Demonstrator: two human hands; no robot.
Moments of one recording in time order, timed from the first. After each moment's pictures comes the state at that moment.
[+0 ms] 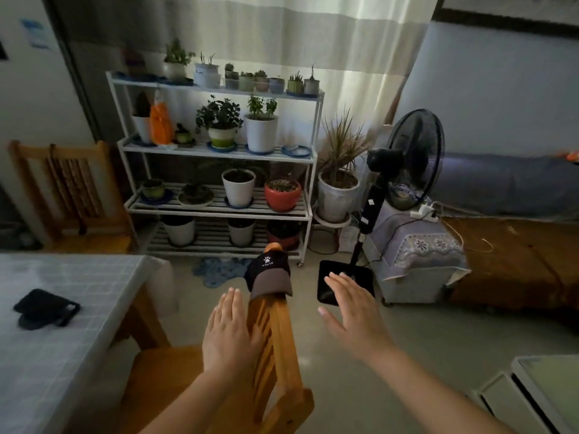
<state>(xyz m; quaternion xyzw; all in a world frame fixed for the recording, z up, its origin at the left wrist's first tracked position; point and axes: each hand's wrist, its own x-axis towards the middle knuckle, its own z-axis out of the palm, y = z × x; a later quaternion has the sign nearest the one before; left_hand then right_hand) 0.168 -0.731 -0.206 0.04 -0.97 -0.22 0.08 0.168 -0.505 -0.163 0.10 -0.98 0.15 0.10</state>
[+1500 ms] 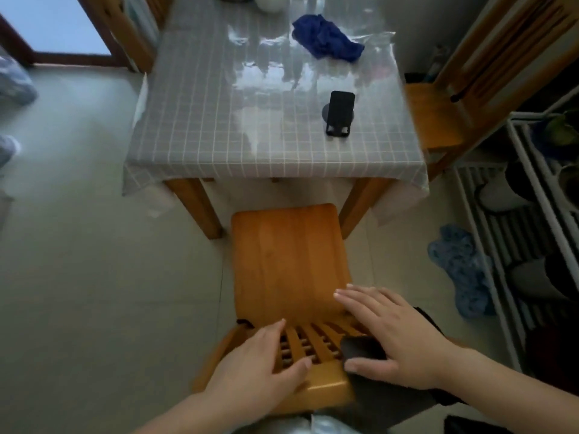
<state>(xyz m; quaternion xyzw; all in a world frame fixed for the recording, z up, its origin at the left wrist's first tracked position) 0.132 -0.645 -0.218 0.59 -0.61 -0.51 -0.13 -0.109 -0.670 -0.214 0.81 -0.47 -0.16 -0.31</state>
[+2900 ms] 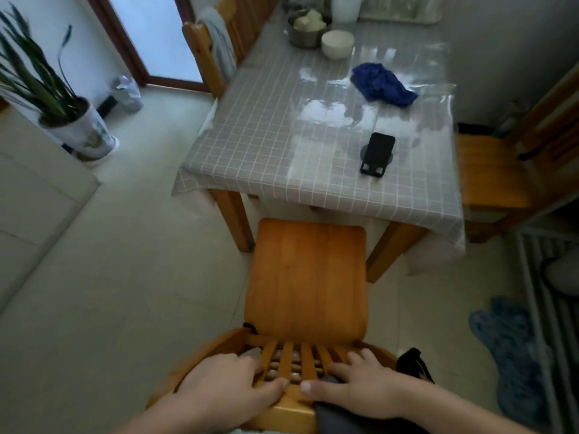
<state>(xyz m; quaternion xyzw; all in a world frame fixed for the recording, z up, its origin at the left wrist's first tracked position) 0.103 -0.638 -0.220 0.64 -0.64 -0.40 -0.15 -0.104 -0.709 -0.228 0.59 -0.44 -0.41 -0.54</state>
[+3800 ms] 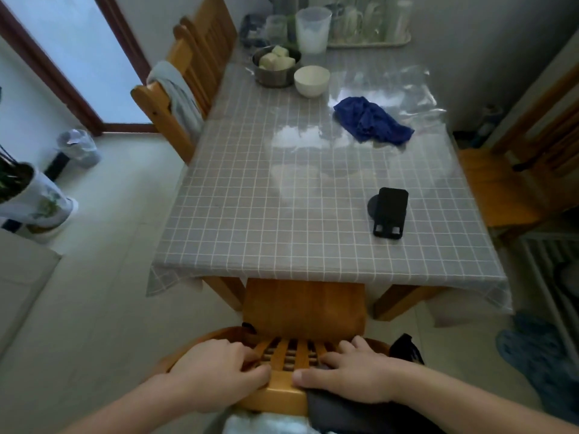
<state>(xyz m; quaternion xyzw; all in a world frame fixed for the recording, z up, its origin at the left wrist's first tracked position) 0.221 -0.886 -0.237 0.58 -0.70 -0.37 -0.19 -0.006 -0.913 -0.249 0.62 -0.47 -0.34 -0.53</state>
